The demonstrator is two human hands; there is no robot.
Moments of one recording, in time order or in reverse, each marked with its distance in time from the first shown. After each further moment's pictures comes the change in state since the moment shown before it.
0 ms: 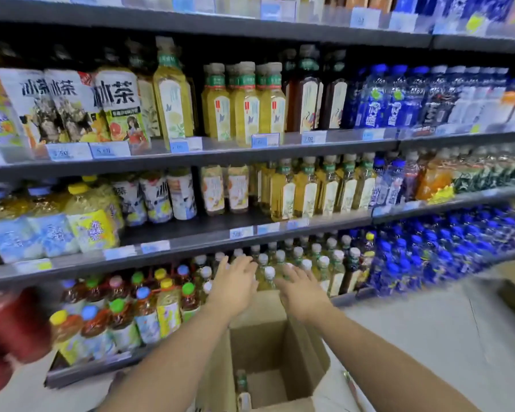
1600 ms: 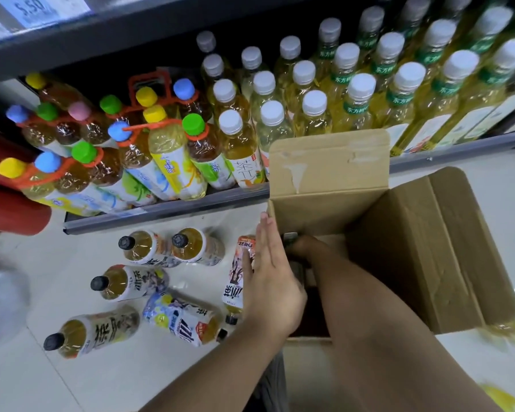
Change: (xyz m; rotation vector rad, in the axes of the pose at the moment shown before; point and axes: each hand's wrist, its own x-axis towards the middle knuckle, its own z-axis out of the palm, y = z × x) left_hand -0.126 0.035 0.275 -0.530 -0.268 -0.595; right_hand 0.100 -0.080 0.378 0.931 -0.868 0.530
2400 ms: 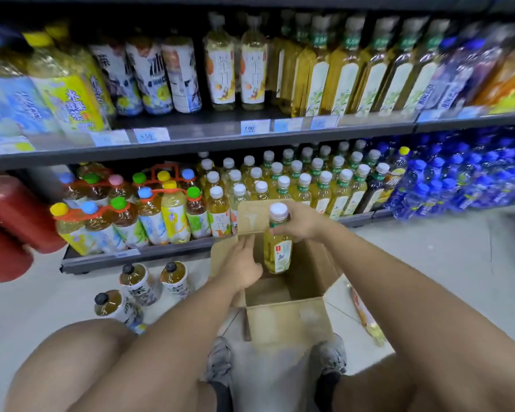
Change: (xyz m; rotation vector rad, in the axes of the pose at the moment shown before) left_hand -0.029 0.059 -0.106 -0.017 -0.244 0.085; right_hand -0.310 -0.051 -0.105 -0.233 0.408 -0.615
